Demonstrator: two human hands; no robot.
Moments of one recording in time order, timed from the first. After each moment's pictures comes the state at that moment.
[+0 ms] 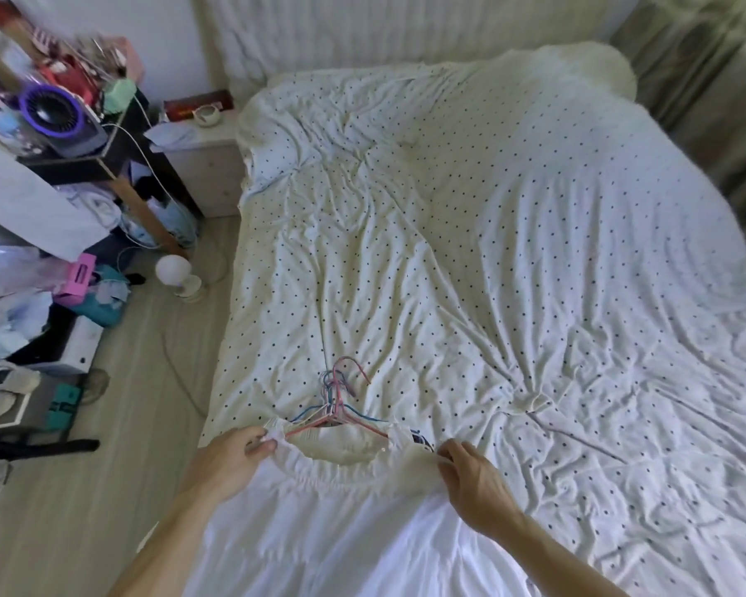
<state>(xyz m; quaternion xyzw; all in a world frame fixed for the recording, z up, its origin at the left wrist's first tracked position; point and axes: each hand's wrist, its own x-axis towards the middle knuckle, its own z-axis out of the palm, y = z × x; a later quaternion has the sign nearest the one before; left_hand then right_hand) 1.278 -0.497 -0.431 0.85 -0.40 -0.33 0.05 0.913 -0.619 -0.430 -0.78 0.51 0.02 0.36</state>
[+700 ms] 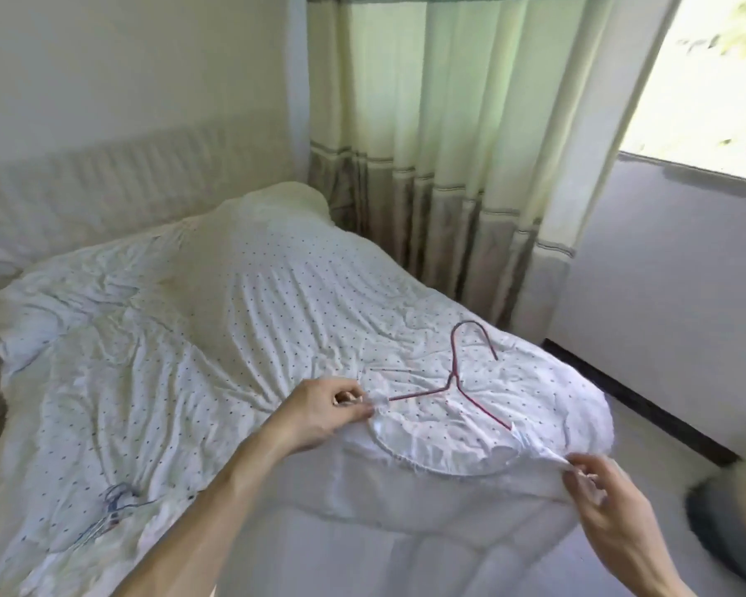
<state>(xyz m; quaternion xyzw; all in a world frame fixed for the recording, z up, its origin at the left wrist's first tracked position) 0.711 -0.544 -0.138 0.55 -0.74 -0.36 0.13 0.358 -0.390 -0.217 -0.53 0.74 -0.37 0.20</state>
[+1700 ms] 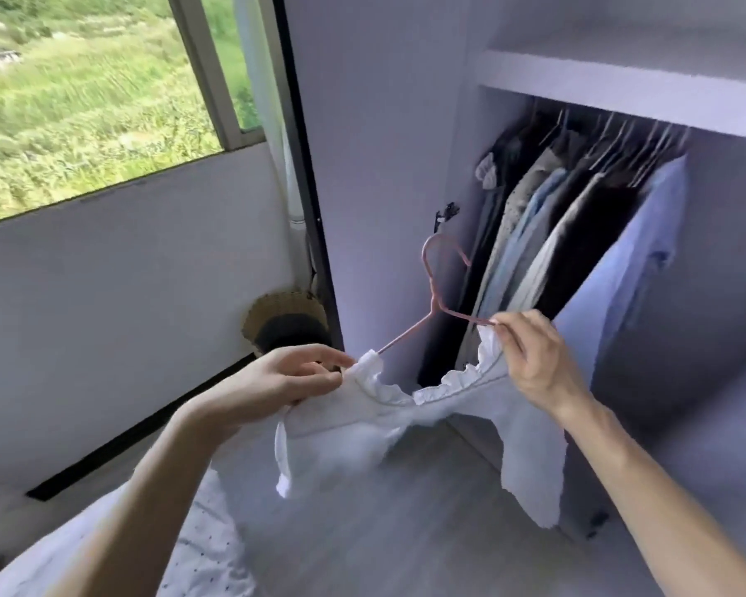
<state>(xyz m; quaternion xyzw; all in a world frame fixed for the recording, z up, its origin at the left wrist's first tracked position) 0.136 -0.386 -0.064 -0.14 -0.81 -0.49 -0.30 0.143 -0.027 -0.166 0.00 0.93 -0.29 -0.23</state>
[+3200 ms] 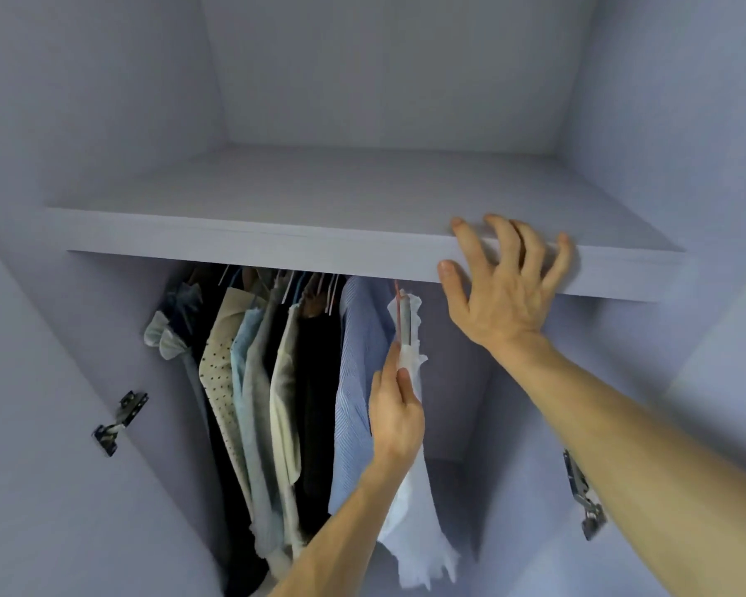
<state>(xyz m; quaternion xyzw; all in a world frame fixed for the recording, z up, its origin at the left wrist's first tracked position) 0.007 0.210 -0.139 -0.33 -0.72 -0.60 -0.11 0.066 0.346 -0.029 0.33 0.75 0.29 -0.51</state>
